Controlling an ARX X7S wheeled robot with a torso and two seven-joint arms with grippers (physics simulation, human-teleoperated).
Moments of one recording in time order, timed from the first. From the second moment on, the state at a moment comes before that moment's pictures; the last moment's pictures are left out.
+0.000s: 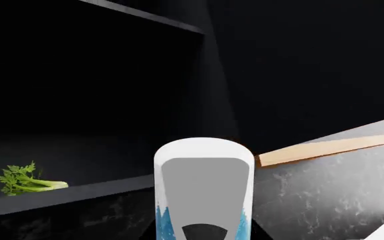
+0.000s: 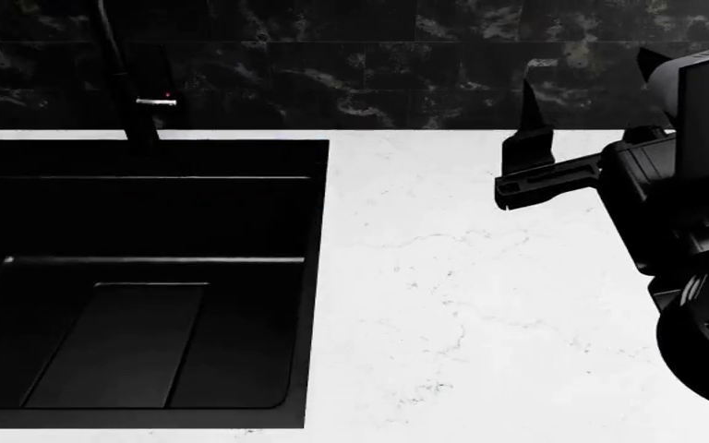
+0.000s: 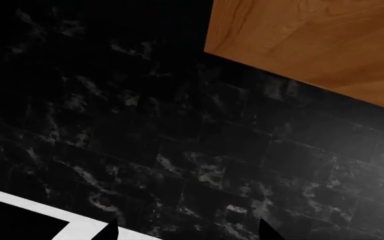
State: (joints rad) left arm -1.33 -0.79 -0.03 0.55 -1.60 -0.87 -0.34; right arm 1.04 0.89 -0.48 -0.68 1.17 0.81 0.79
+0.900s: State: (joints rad) left arm -1.87 -0.76 0.33 0.16 -1.14 -0.99 -0.38; right arm 0.99 0.91 -0.48 -0.67 1.13 0.77 0.78
